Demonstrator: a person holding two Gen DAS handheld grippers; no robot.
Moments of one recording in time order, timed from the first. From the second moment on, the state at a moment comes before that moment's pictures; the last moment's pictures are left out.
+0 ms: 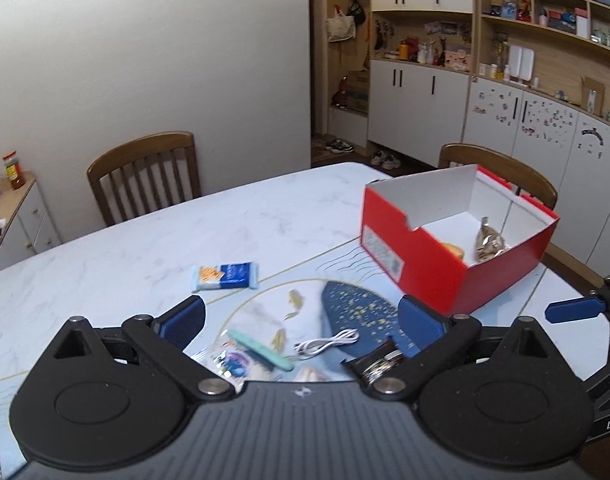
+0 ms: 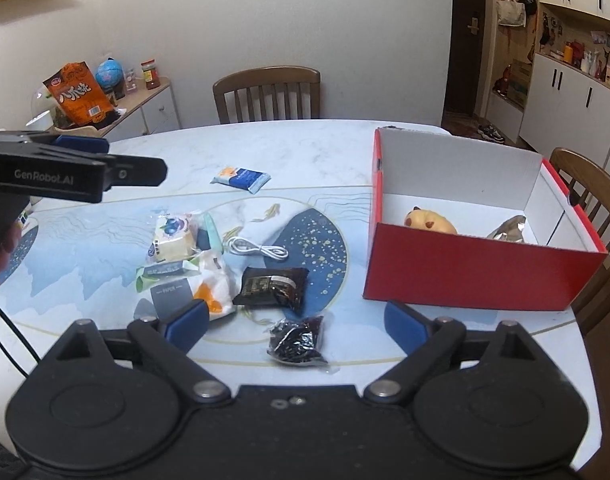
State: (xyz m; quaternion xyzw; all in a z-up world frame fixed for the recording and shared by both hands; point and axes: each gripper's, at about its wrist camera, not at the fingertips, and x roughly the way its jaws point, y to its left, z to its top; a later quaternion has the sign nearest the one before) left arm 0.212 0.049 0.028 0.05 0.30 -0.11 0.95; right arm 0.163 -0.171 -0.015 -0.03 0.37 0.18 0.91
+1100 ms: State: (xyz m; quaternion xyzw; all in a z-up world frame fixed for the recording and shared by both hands) left arm 0.204 0.070 -0.087 0.12 0.34 -0.26 0.90; right arm 0.188 -0.149 -0.079 -0.05 0.41 0.18 0.89
